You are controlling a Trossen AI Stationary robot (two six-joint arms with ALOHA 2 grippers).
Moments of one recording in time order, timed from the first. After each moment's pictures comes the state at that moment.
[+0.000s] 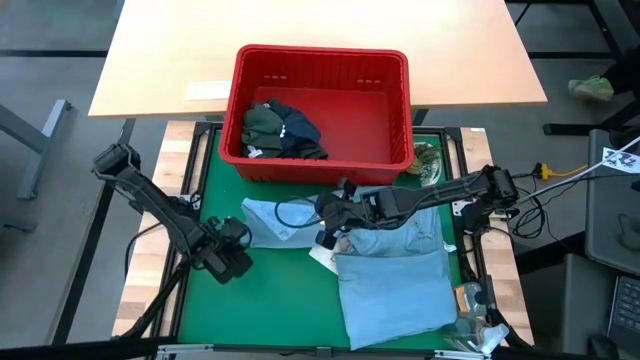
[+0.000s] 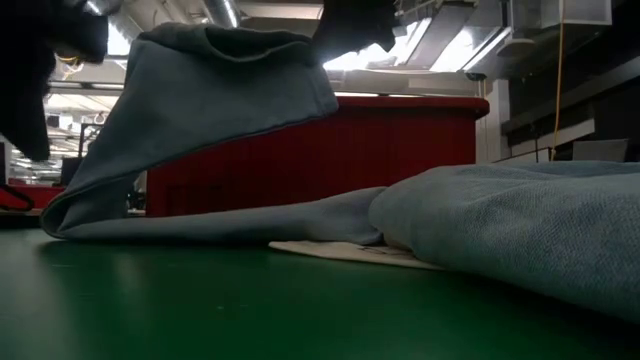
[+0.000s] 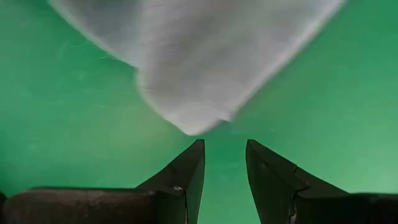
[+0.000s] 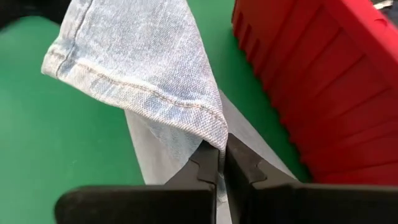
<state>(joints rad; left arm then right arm) -0.69 1.31 0.81 -0.98 -0.40 -1.47 0.22 1.79 1.58 -0.63 0.41 0.36</state>
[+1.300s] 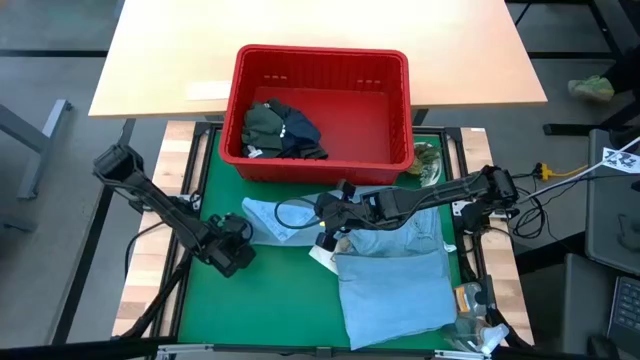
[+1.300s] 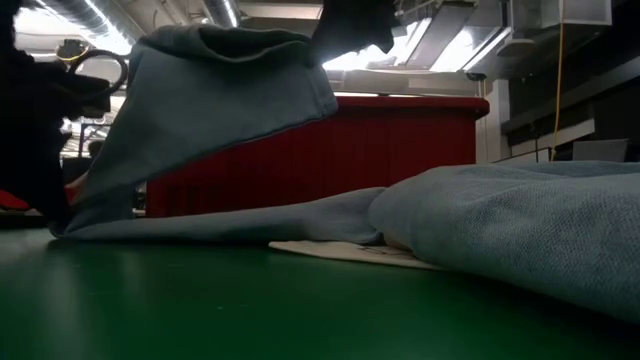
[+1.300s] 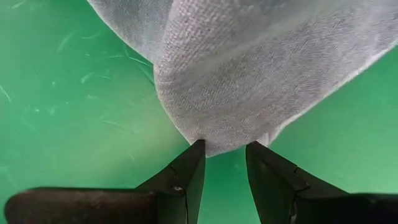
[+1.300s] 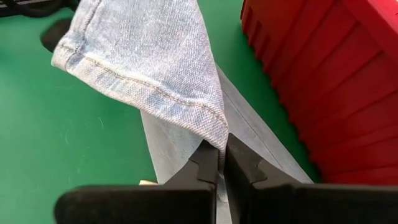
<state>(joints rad) -0.64 1.33 0.58 -0.75 -0.48 -1.52 0.22 1.80 1.58 -0.62 0.38 0.36</state>
